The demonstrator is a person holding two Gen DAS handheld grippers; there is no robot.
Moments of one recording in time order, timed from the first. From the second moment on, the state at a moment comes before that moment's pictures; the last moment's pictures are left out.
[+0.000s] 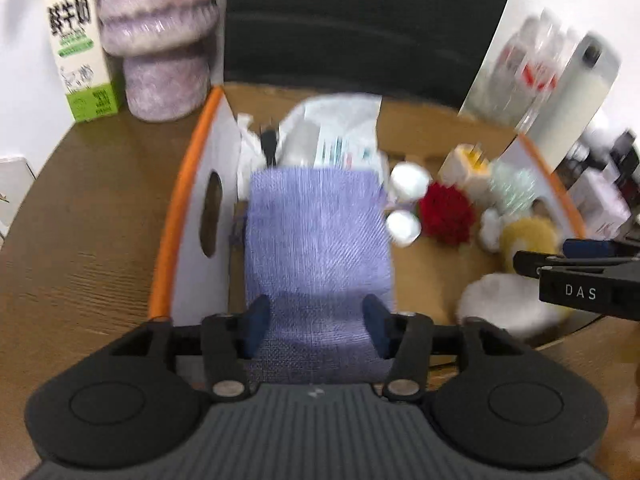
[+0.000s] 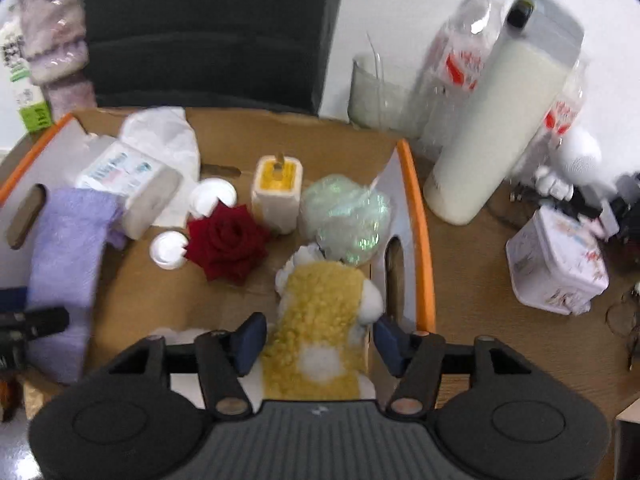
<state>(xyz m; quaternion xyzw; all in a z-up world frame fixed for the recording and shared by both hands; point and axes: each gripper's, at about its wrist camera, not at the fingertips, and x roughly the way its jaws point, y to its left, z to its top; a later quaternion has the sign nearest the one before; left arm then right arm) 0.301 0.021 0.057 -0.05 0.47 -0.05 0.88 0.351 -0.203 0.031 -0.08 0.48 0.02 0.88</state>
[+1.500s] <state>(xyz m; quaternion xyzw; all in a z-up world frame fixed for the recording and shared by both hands) -0.022 0.034 0.015 0.07 0.30 -0.06 0.95 -0.001 -0.188 0.017 -0.02 0.25 0.08 0.96</state>
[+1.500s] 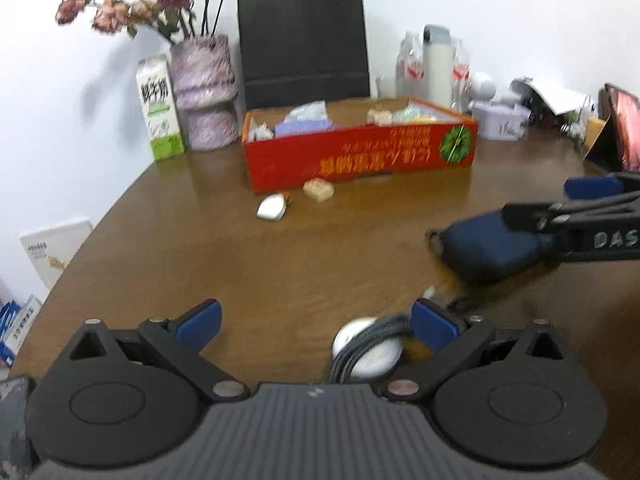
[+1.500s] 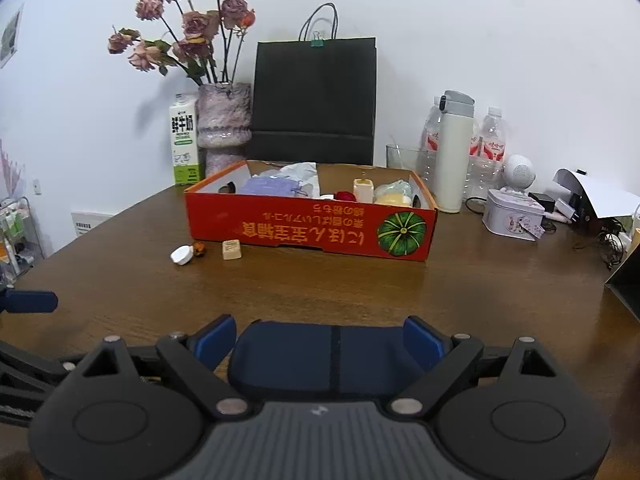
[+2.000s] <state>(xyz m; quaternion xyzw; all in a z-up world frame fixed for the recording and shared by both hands) -0.026 0.037 0.007 0.03 0.36 -0.09 0.93 -0.009 -0.203 0.016 -0.02 0.24 0.13 0.96</state>
